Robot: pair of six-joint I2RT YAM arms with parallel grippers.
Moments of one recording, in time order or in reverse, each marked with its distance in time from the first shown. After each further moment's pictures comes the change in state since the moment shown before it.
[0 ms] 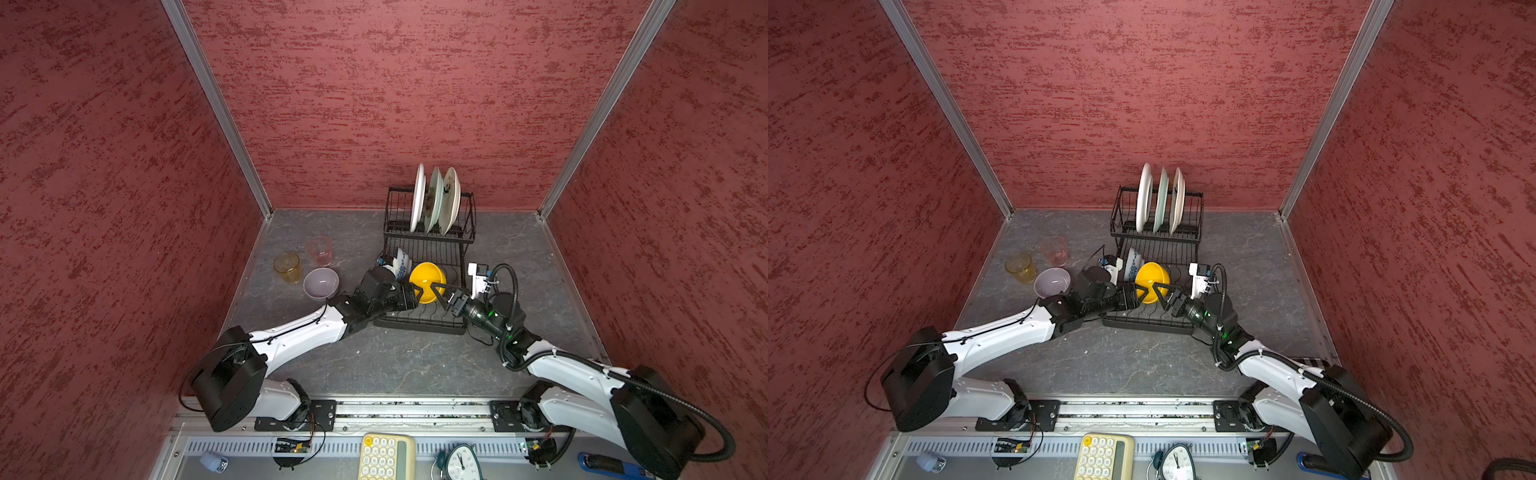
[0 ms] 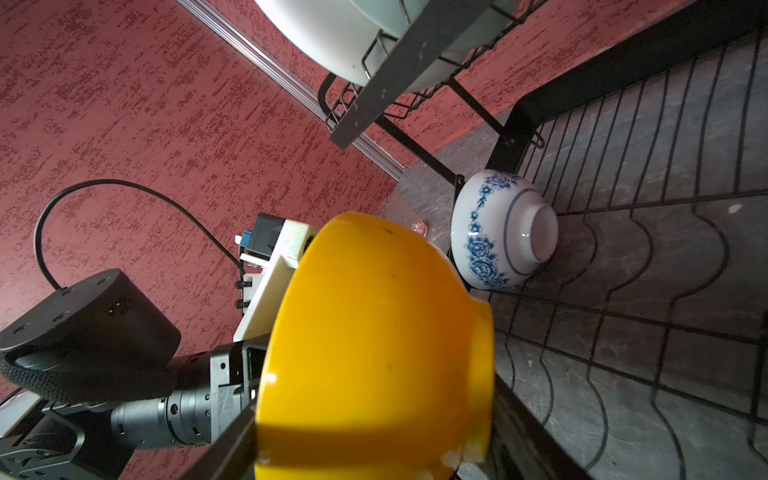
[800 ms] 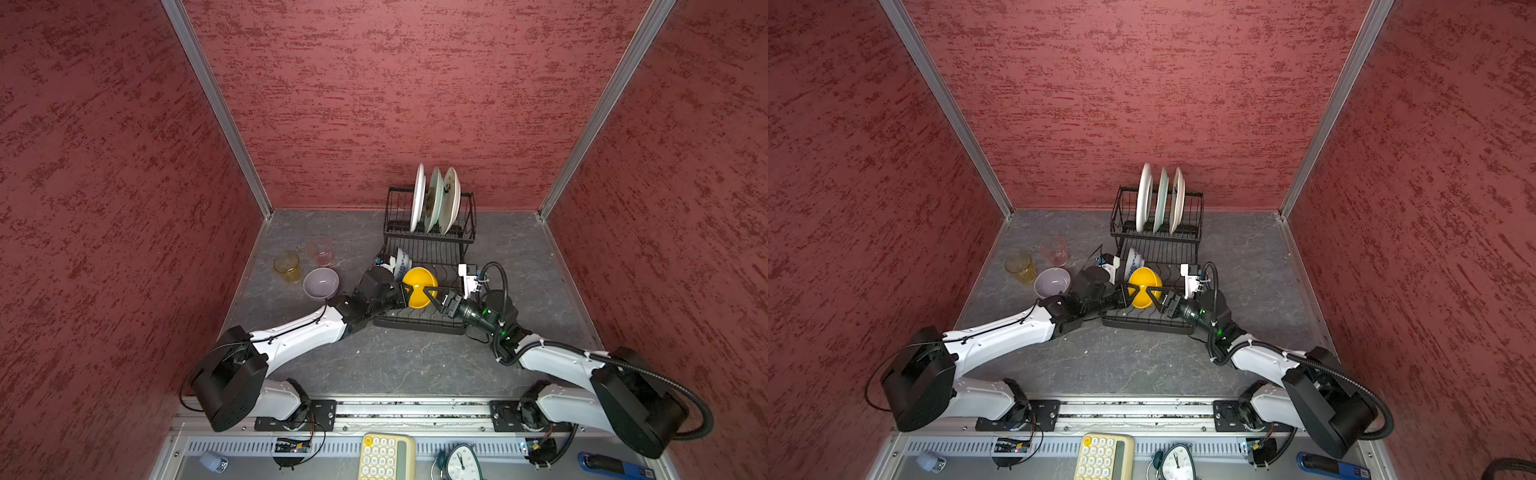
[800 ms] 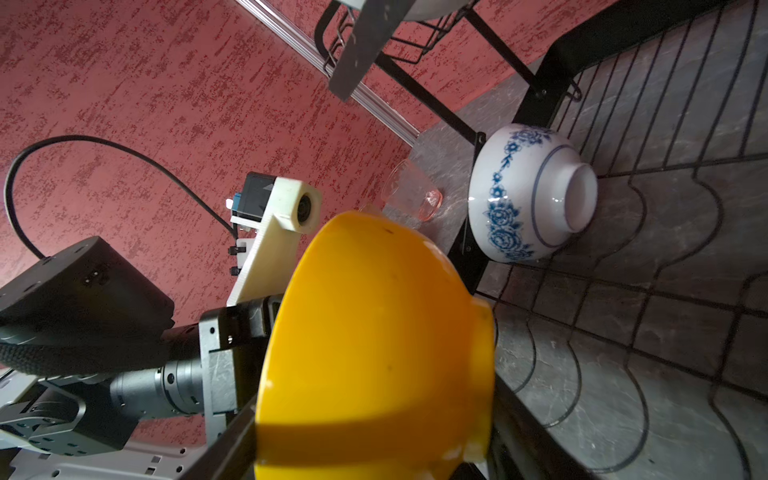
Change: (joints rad) left arm 0.007 0.000 -0.013 0.019 -0.048 -0.011; right arm 0.000 0.127 0.019 0.092 -0.116 0.016
